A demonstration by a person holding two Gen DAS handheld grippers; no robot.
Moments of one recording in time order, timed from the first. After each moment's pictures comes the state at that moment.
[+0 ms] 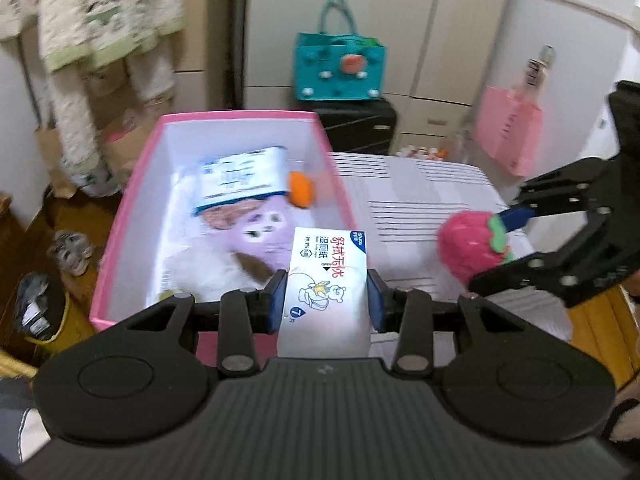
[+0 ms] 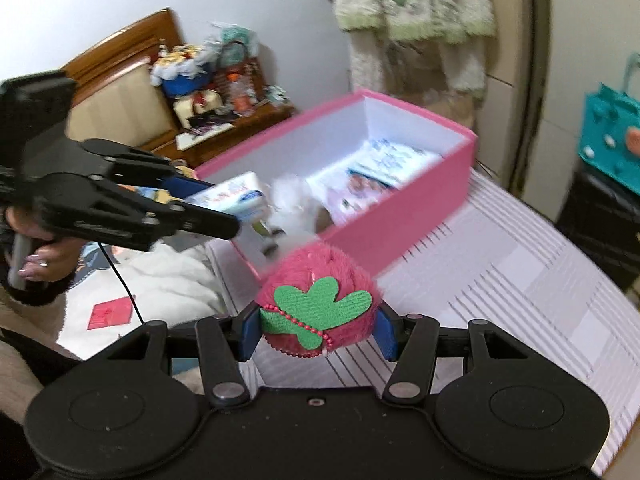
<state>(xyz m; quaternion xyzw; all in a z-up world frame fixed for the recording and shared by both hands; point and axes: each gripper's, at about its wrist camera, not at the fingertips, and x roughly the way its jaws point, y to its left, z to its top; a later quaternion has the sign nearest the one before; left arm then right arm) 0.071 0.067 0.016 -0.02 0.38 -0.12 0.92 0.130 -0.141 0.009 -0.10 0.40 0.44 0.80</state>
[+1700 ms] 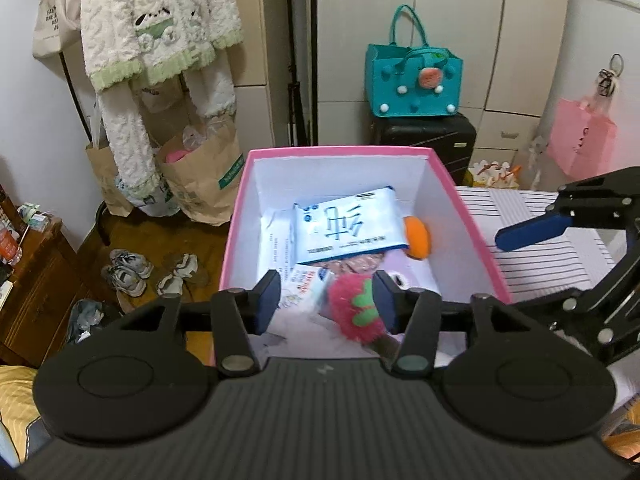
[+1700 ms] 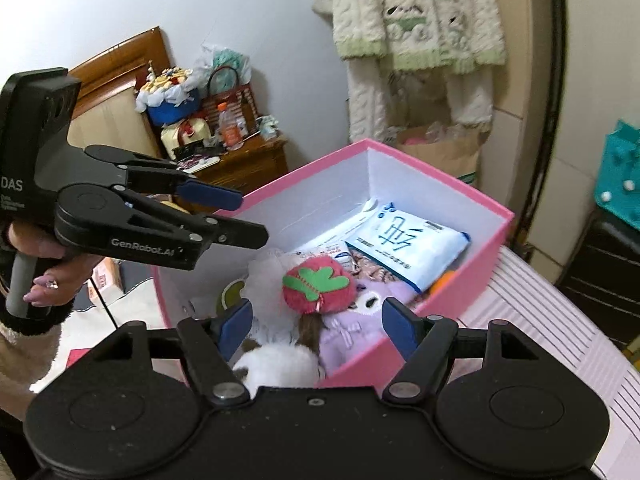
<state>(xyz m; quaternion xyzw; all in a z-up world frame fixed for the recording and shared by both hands) 0.148 0.117 0.012 0.02 0.37 -0.05 0.93 0.186 -0.070 0.006 -0.09 0.37 0.43 0.82</state>
